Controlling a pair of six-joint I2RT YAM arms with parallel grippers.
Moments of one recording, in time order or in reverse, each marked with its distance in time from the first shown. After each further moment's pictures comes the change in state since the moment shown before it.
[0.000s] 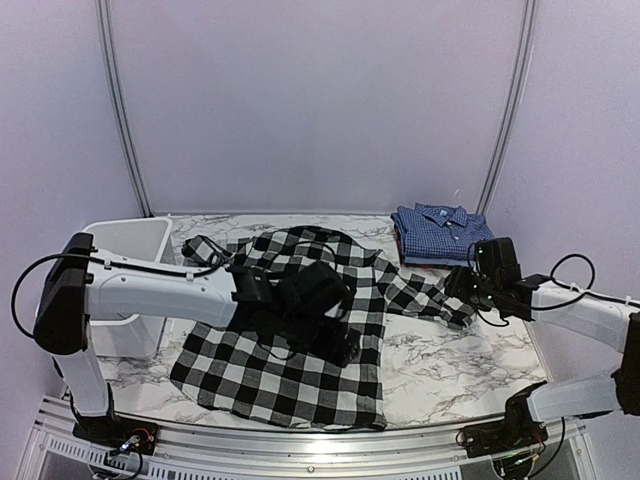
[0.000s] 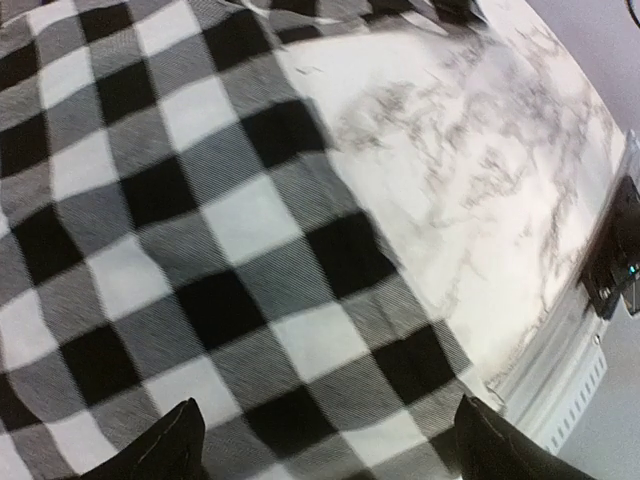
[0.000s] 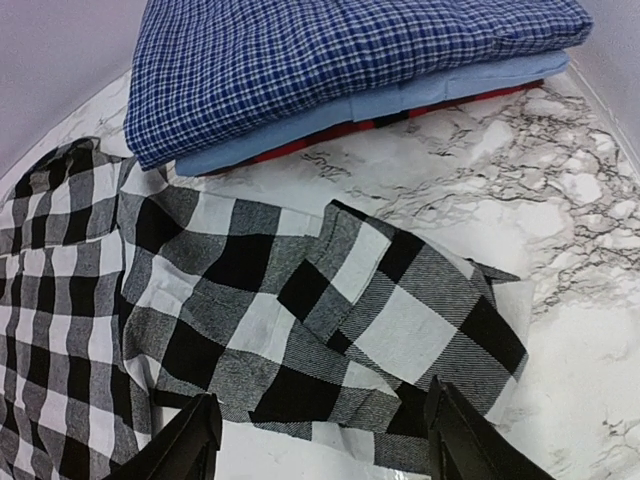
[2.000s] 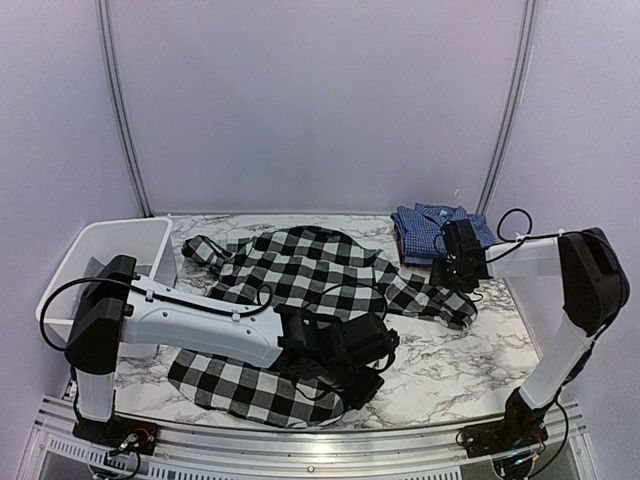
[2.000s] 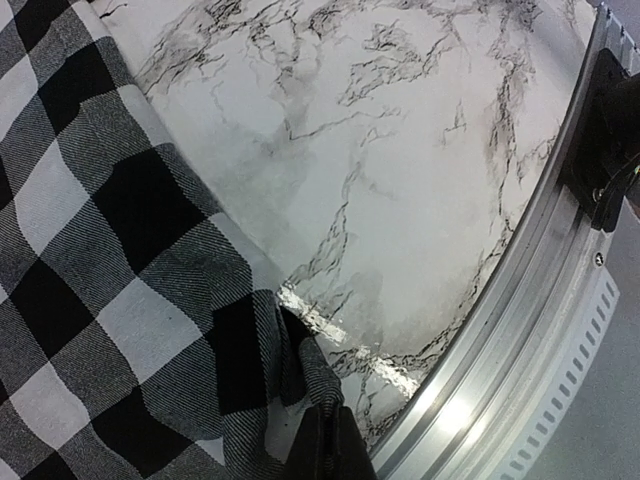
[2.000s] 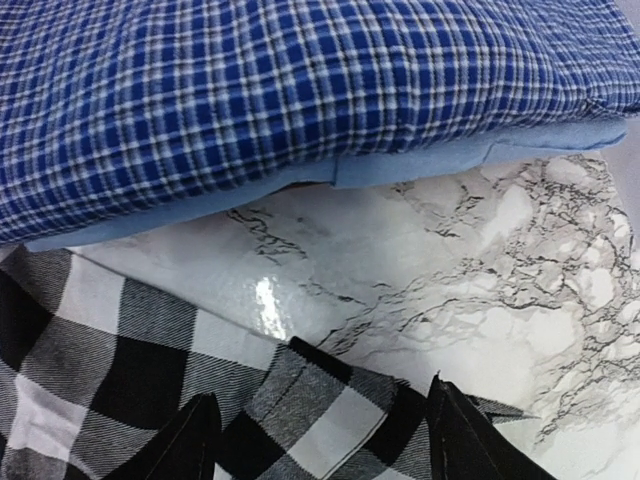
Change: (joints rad) left arm -0.199 0.194 0.185 -0.083 0.006 0.047; right arm -0.027 0.518 0.327 -0.006 0.121 -0.129
